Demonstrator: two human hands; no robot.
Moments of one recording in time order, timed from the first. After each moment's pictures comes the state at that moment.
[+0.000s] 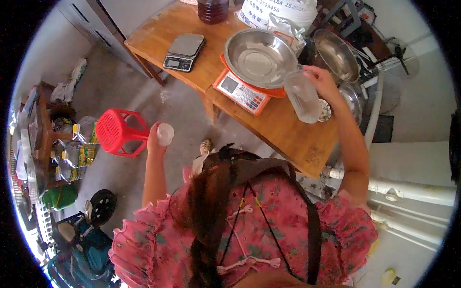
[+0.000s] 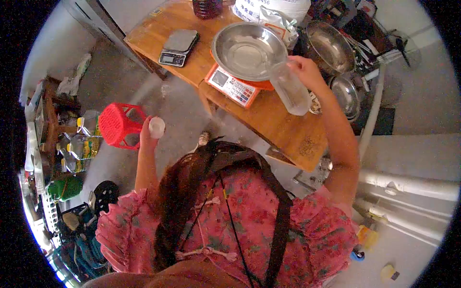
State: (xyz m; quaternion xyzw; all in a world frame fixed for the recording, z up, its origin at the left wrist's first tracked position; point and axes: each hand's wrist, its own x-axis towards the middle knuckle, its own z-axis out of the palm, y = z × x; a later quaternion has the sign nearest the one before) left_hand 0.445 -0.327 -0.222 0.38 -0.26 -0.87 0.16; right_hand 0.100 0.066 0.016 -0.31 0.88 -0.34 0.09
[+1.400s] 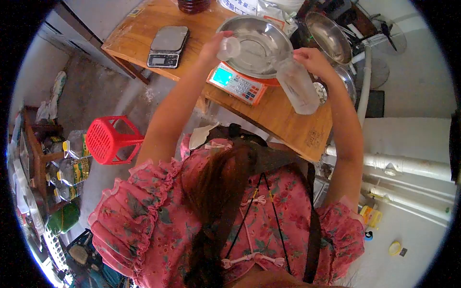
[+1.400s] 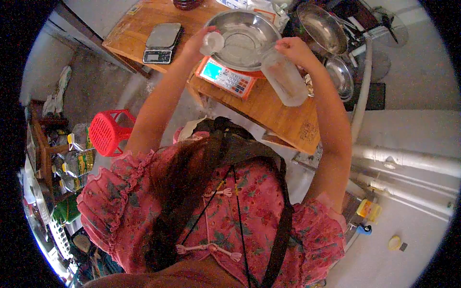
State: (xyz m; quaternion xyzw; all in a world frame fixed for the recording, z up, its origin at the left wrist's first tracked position) left_hand 0.125 -0.261 -0.117 0.05 -0.39 -0.92 -0.04; right_hand 0.084 0.024 0.013 -0.26 0.92 -0.27 0.14
